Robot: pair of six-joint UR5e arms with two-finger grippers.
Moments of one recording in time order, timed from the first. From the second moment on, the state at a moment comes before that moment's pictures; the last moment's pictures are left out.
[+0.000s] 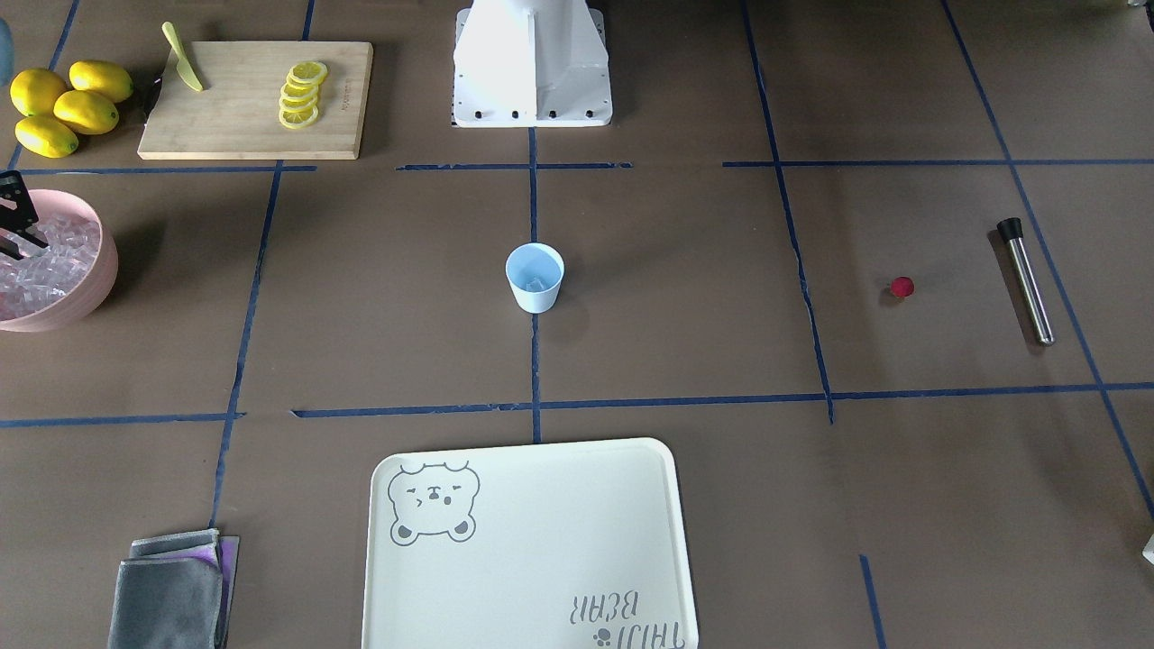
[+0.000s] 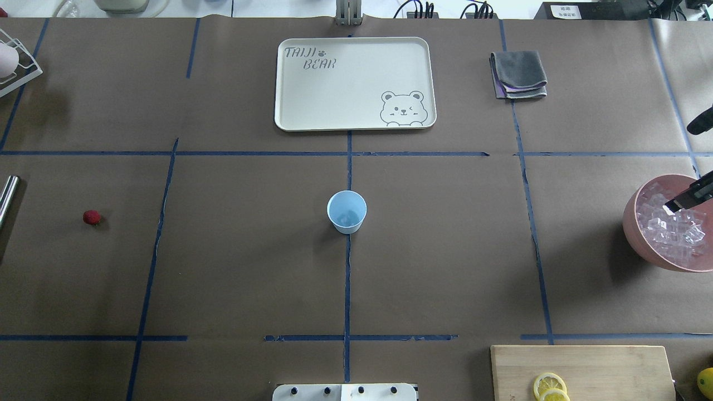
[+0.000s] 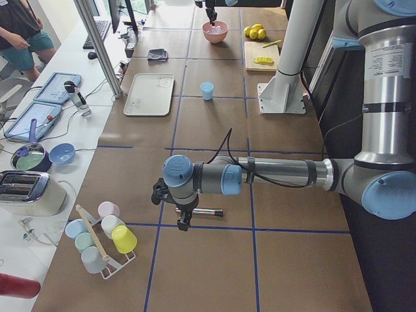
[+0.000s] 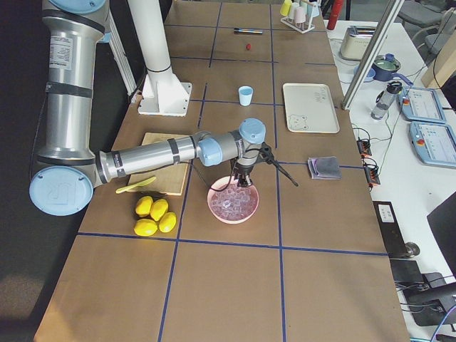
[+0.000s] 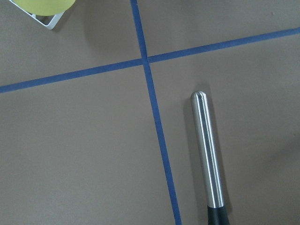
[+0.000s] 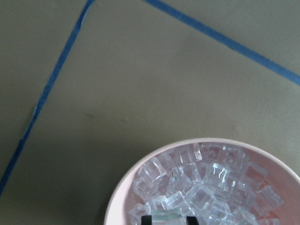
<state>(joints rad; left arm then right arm) -1.54 -1.50 -1.67 -1.55 -2.39 0.18 1.19 -1.64 1.93 -1.60 2.36 -0.02</state>
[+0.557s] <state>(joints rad) -1.54 -1.50 -1.67 -1.55 -2.41 0.18 1.18 -1.36 1.99 -1.81 2.35 0.31</state>
